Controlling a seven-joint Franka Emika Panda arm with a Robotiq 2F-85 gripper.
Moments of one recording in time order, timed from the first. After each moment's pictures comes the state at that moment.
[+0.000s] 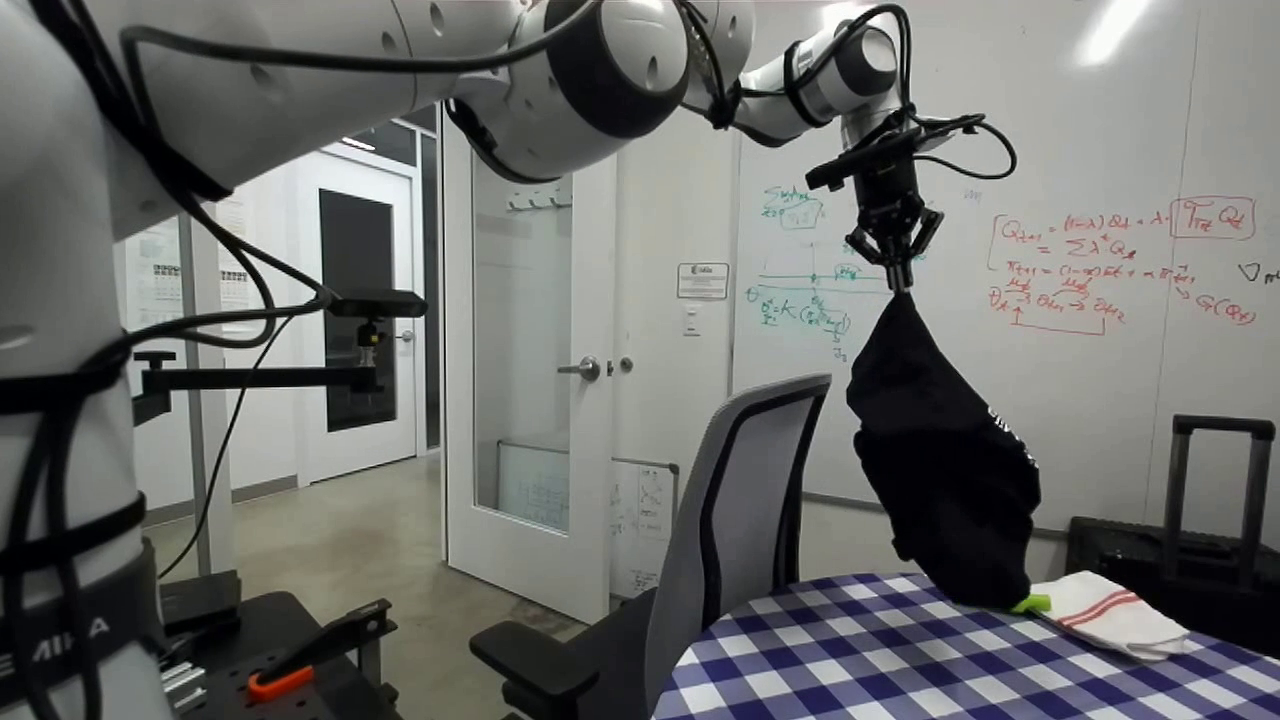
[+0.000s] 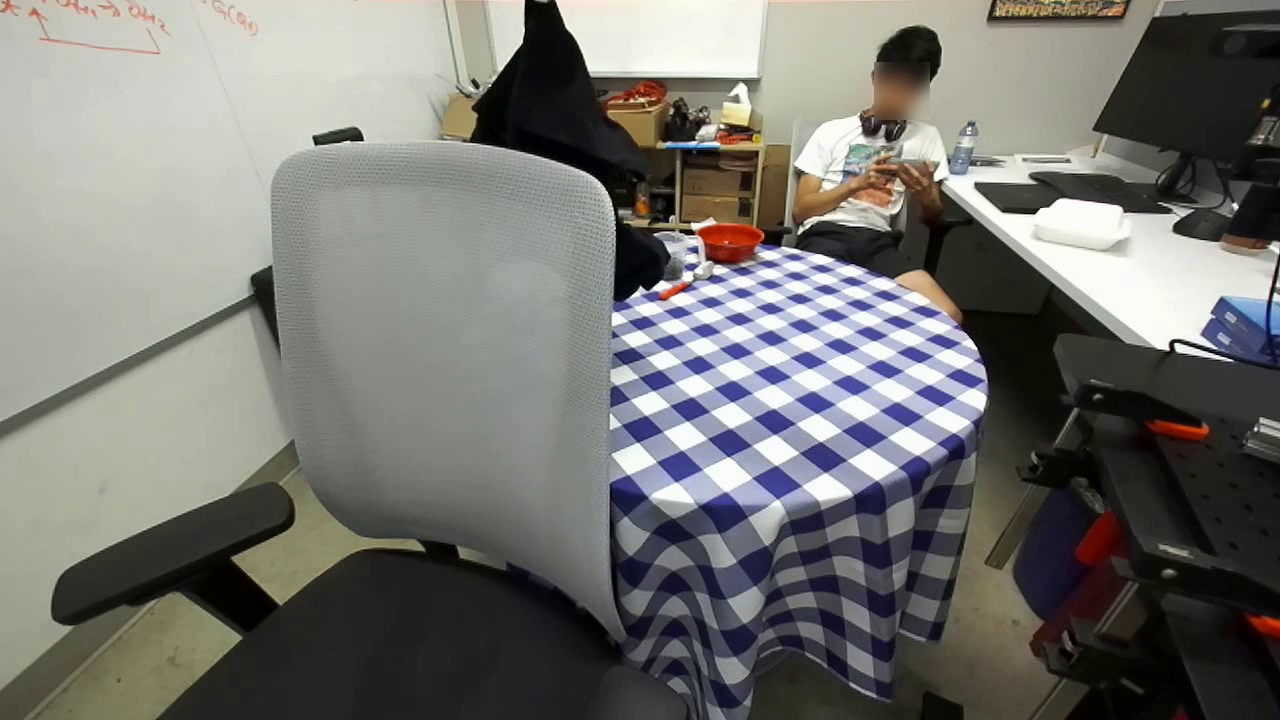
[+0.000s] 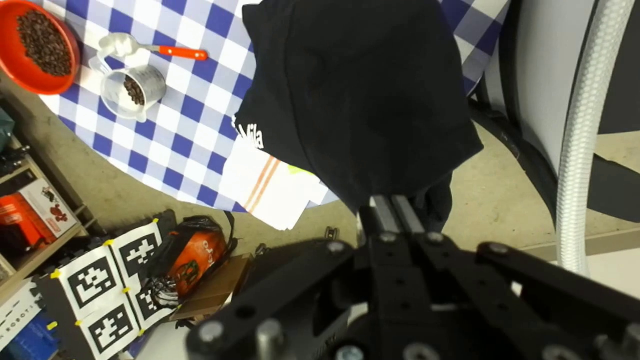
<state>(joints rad) -0.13 0.99 -0.08 -0.46 -0.11 1.63 -0.06</state>
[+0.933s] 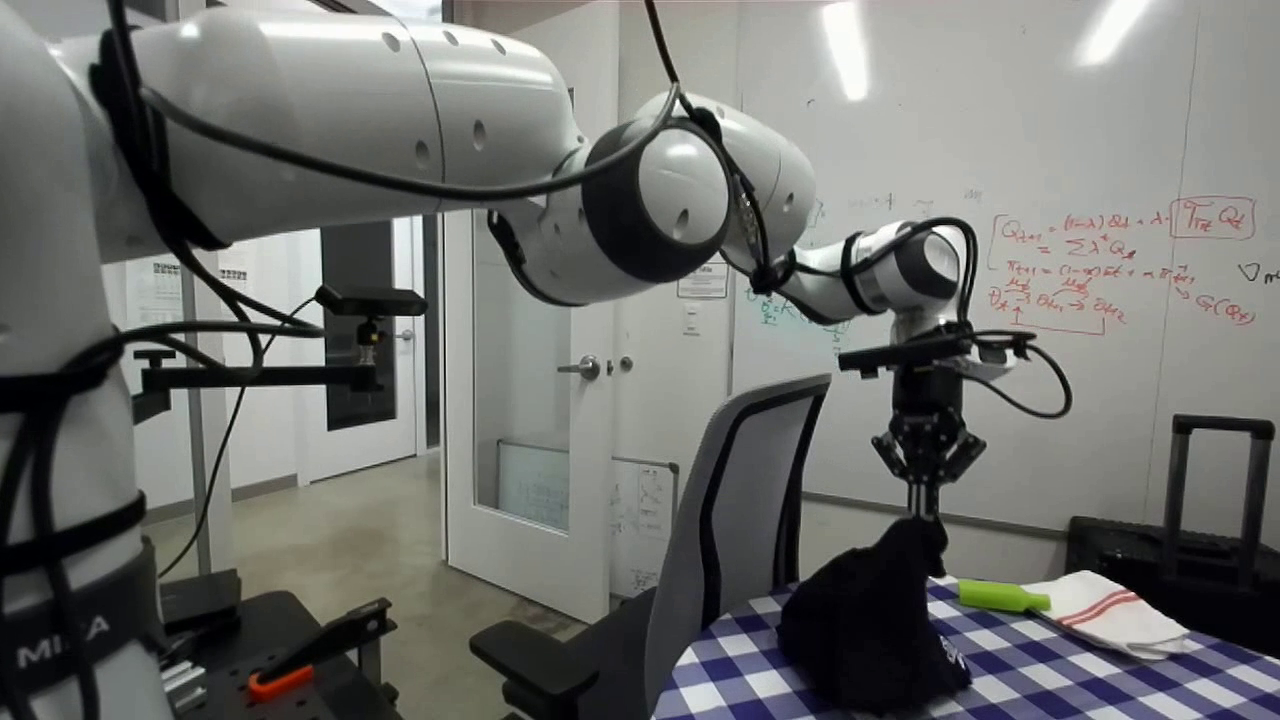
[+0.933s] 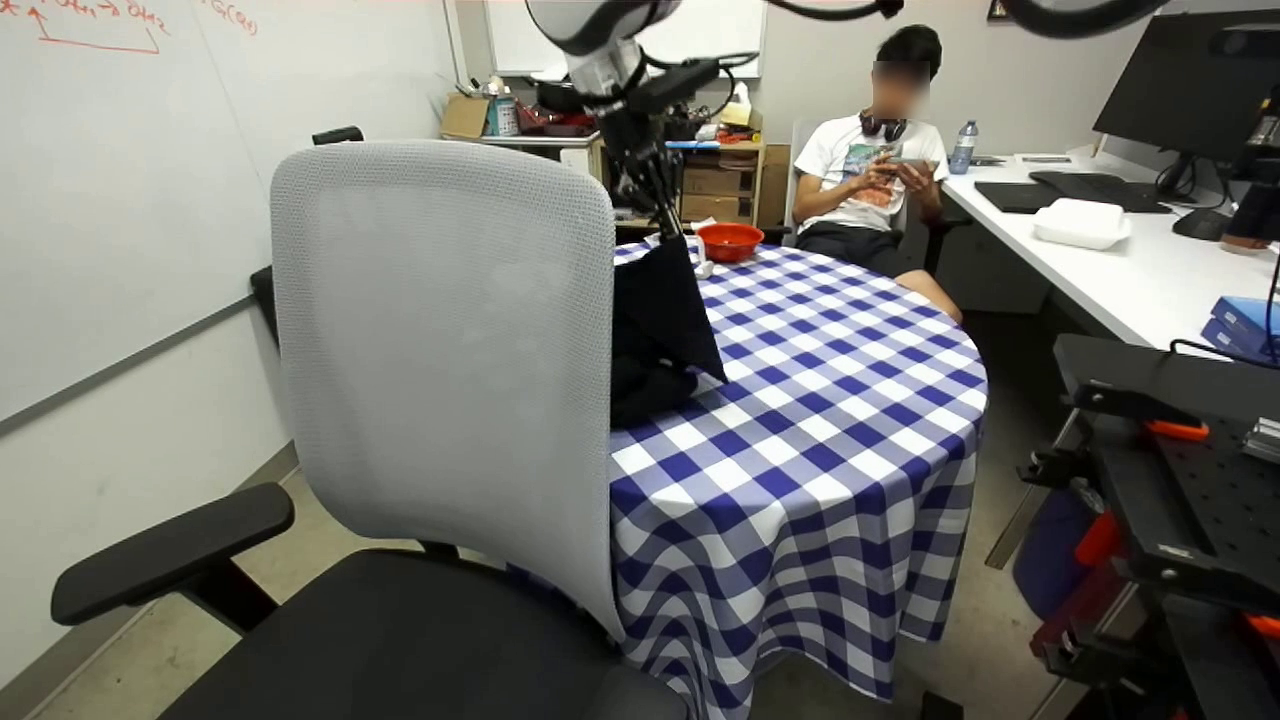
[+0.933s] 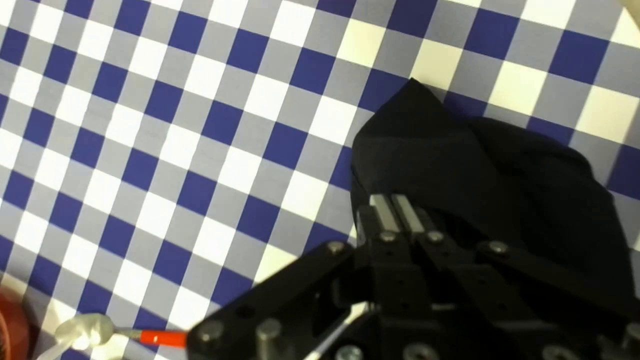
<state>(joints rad) -0.22 1.32 -0.14 -0.46 -0.12 1.45 -0.01</state>
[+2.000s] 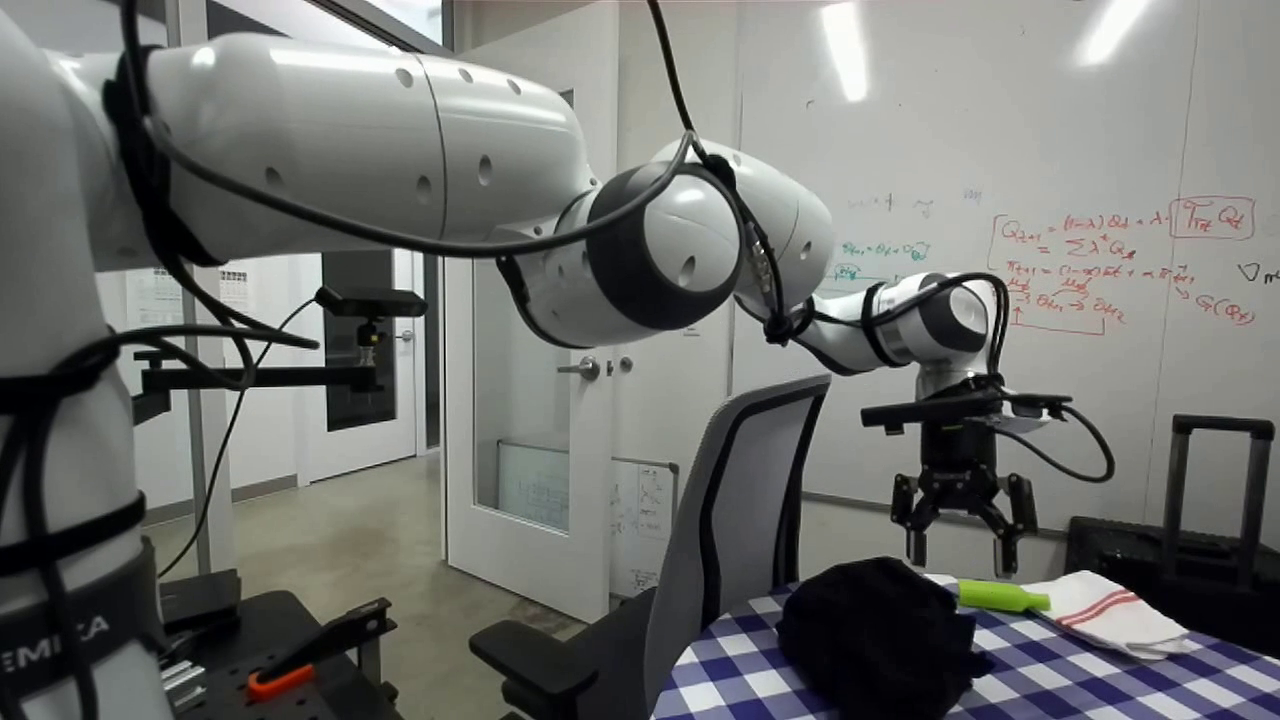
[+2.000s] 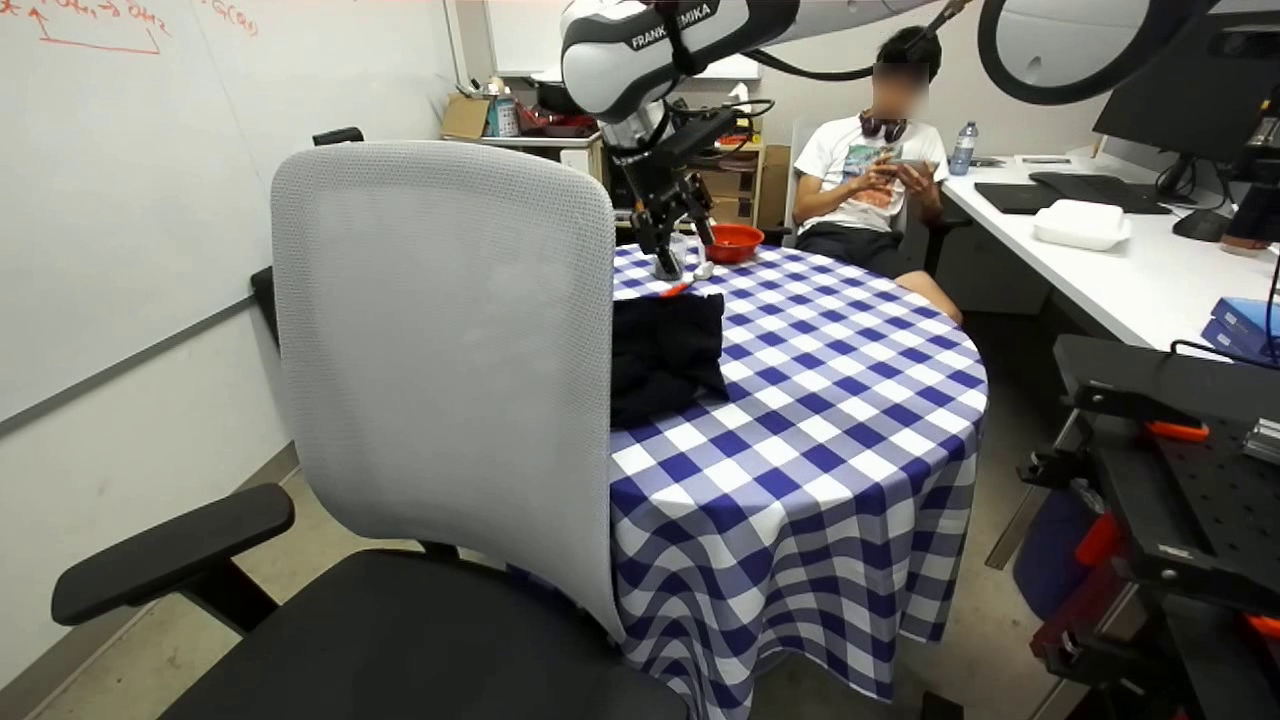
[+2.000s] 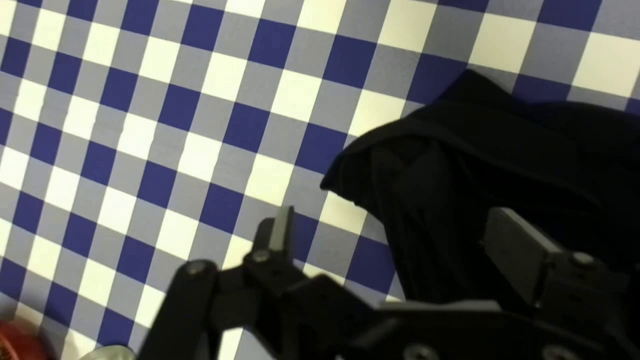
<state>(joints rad) -0.27 1.41 -0.17 -0.43 -0.12 1.52 0.02</state>
